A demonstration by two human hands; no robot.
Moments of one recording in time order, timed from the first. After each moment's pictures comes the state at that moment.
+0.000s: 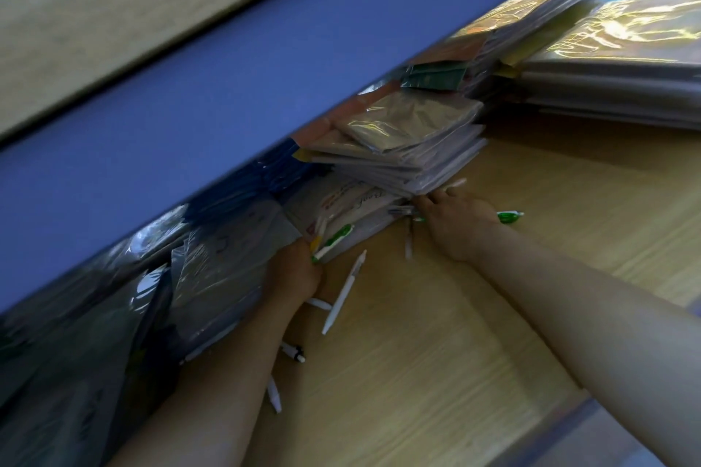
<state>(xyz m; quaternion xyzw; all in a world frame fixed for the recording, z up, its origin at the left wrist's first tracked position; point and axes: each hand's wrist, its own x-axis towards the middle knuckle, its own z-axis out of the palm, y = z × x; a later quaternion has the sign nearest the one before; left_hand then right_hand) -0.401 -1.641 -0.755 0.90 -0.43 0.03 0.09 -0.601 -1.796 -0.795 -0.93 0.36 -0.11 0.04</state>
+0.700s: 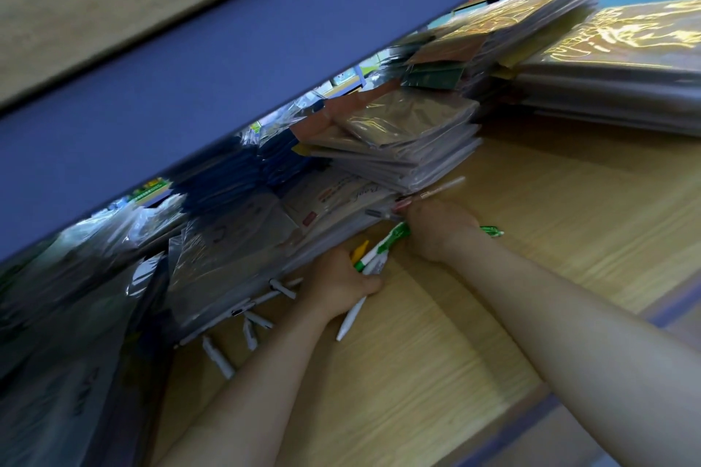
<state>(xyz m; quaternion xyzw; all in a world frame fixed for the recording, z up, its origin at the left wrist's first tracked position) -0.471 -1.635 -0.770 0.86 -0.47 -0.09 0.16 -0.597 -1.762 -0.777 -0.90 0.38 -0.13 0.14</state>
